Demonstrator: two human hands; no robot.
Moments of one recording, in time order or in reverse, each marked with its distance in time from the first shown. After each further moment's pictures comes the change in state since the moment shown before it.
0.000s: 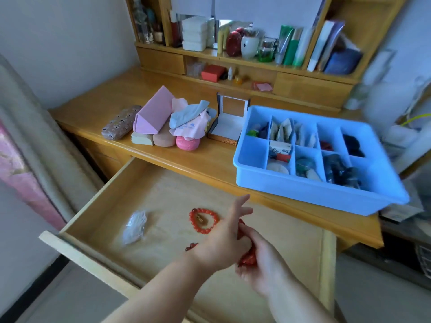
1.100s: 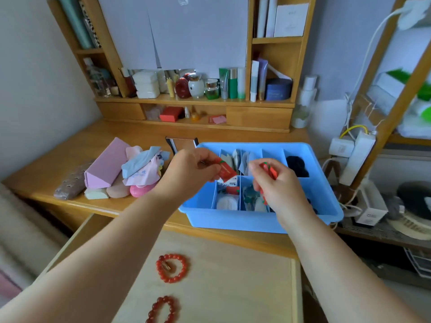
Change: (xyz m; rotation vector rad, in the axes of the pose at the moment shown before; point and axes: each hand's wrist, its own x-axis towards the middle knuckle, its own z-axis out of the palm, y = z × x) left_hand 0.118 0.139 -0.053 0.212 0.253 0.321; right_hand -0.053 -0.191 -0.018 -0.592 0.213 -1.031
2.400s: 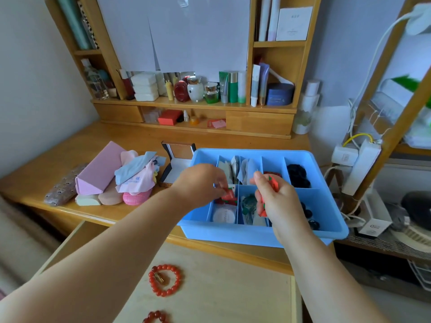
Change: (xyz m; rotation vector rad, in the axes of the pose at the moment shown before) left_hand 0.036 -0.014 0.023 0.629 -0.283 0.027; right_hand 0.020 0.033 -0.001 0.061 0.009 0.072
